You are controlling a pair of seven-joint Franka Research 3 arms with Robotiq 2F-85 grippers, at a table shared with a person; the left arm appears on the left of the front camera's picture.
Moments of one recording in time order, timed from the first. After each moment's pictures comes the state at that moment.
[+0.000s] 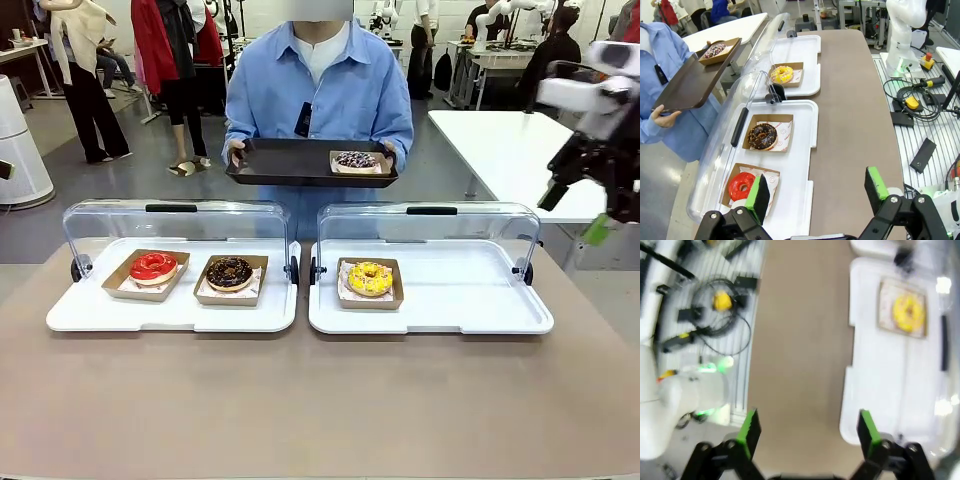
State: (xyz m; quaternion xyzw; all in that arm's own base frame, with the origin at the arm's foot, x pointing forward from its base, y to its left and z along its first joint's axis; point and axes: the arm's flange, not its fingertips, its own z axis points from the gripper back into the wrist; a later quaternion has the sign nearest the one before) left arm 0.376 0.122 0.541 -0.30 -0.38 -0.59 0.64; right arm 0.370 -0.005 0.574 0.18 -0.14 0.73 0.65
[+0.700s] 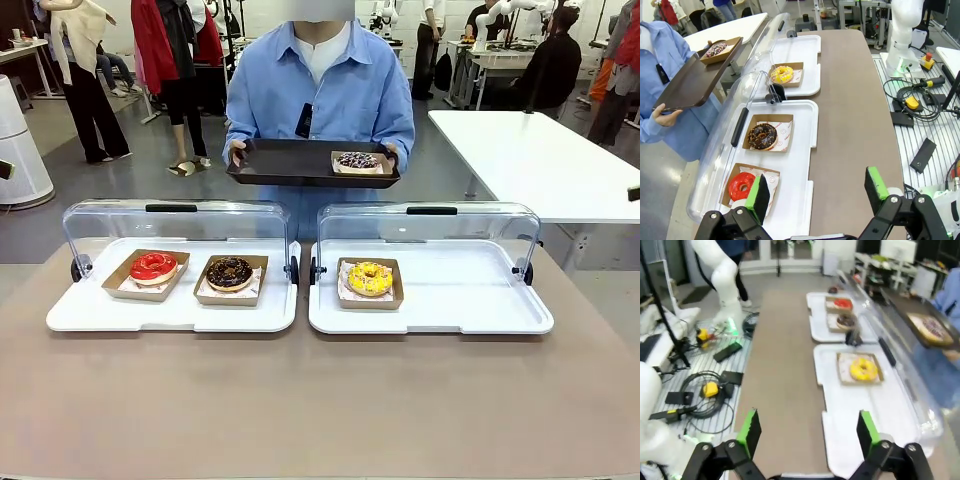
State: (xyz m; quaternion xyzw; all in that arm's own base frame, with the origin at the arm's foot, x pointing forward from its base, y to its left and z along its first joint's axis) left arm 0.376 0.122 0.541 -0.30 -0.38 -0.59 0.64; right arm 0.359 -0.182 0.499 0.35 -0.41 0.57 0.62
